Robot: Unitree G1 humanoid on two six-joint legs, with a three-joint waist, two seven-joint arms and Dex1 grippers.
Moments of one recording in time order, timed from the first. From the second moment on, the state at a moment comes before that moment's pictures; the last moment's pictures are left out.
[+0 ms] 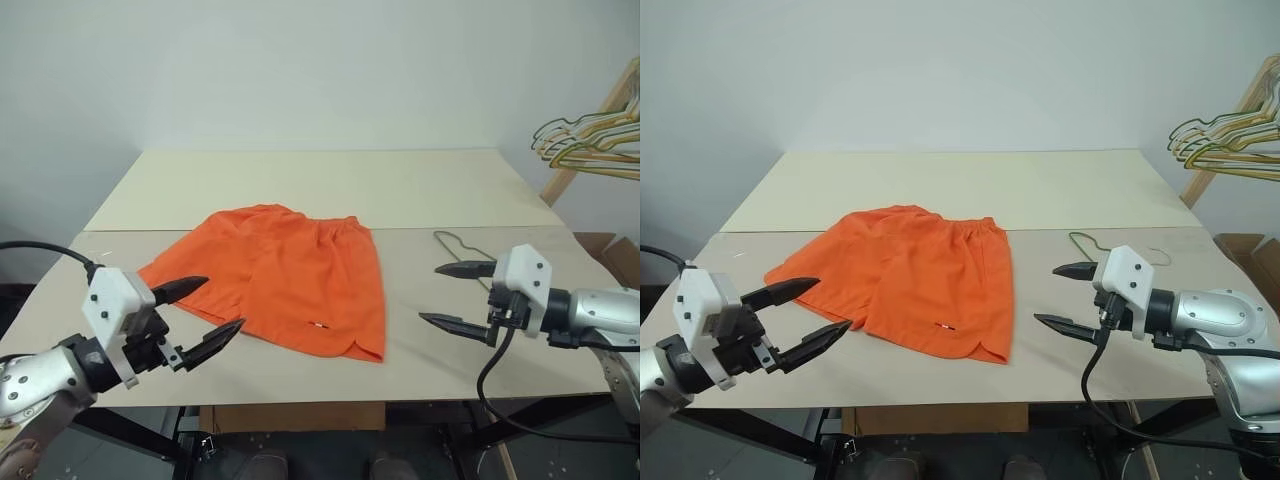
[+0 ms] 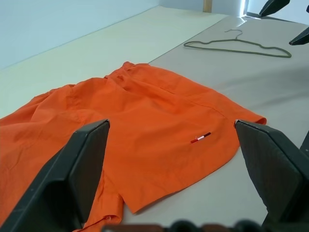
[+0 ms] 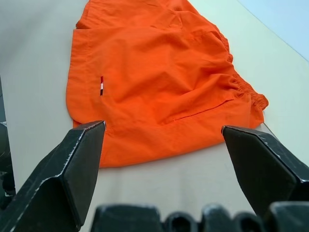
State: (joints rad) left arm 0.32 0.80 0.57 -0.85 -0.85 0.66 -0.65; right arm -0.09 -0.88 -0.20 -0.40 0.45 0.37 1.06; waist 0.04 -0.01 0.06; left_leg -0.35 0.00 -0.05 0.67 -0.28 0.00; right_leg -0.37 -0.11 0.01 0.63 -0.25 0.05
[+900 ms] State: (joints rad) left arm -0.20 0.89 0.19 -0.75 -1.19 1.10 -0.19; right arm -0.14 -0.90 -0.14 -0.39 0.41 0.37 1.06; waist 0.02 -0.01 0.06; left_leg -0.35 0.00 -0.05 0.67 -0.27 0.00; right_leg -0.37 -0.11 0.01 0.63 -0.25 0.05
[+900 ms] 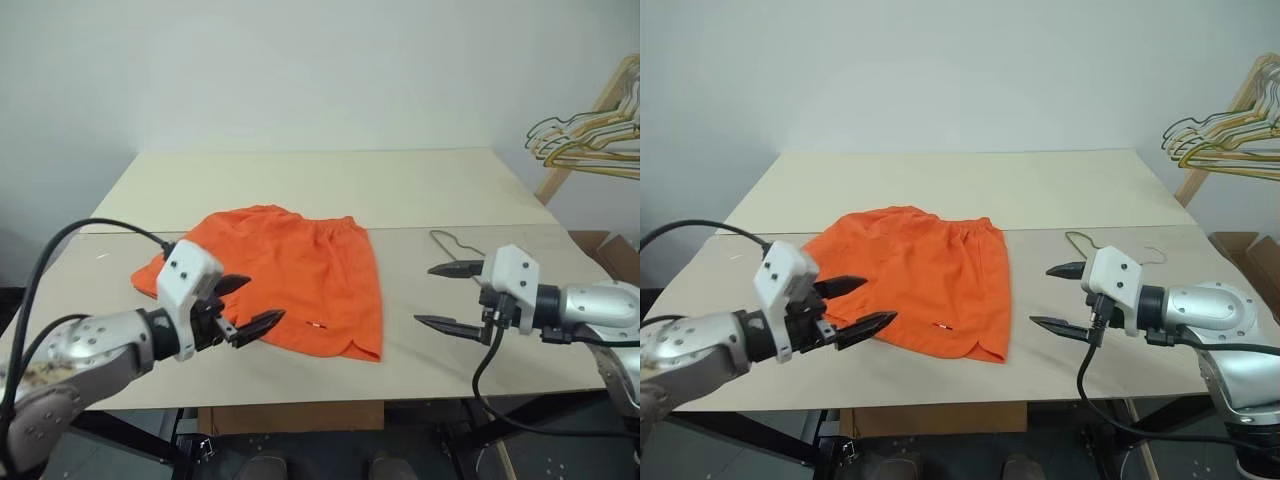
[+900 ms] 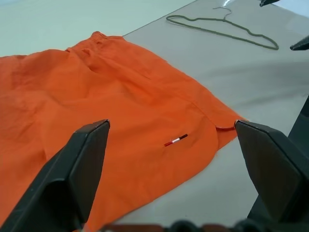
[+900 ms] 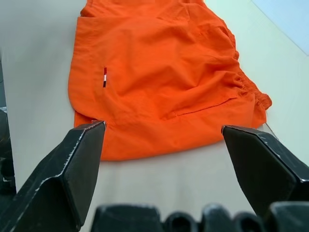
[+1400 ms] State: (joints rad) left arm -0.65 0.33 -0.39 -0.29 -0.90 1.43 0.04; right arm -0.09 -0.91 -0.13 -0.42 0.38 0.35 1.06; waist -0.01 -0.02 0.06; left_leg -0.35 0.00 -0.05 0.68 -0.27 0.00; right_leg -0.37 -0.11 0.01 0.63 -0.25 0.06
